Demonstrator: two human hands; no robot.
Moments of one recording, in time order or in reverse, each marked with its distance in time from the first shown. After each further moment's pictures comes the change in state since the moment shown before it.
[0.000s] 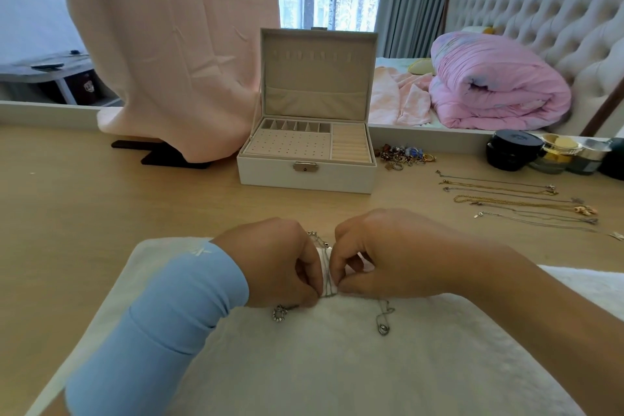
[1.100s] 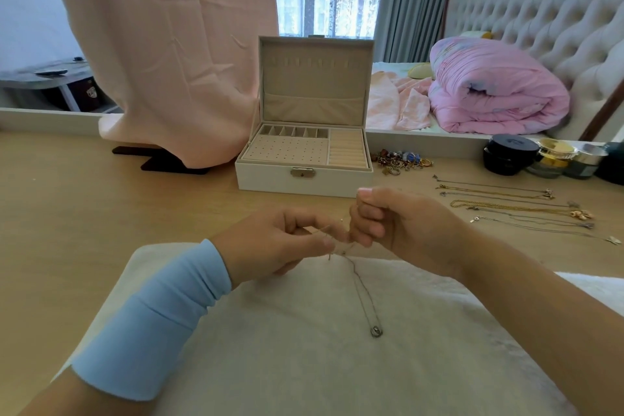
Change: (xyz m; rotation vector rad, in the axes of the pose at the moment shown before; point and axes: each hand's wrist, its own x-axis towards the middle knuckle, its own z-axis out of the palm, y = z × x) left_hand 0.016 -0.013 0.001 -0.892 0.051 0.191; right_hand 0.007 0.035 0.007 1.469 0.215 0.024
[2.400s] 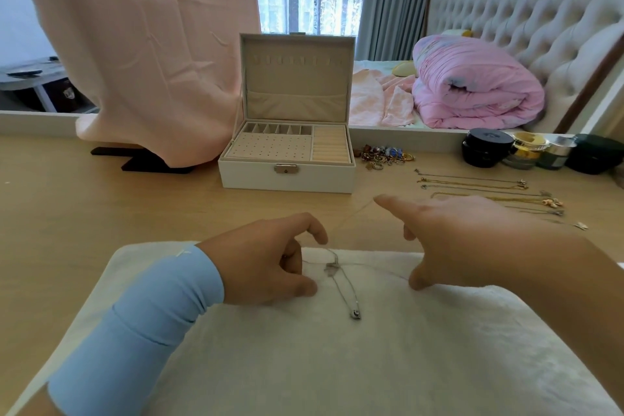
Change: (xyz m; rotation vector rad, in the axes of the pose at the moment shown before) left_hand -0.009 0.003 0.010 0.612 -0.090 -0.066; right_hand -0.056 -0.043 0.009 -1.730 0.065 0.579
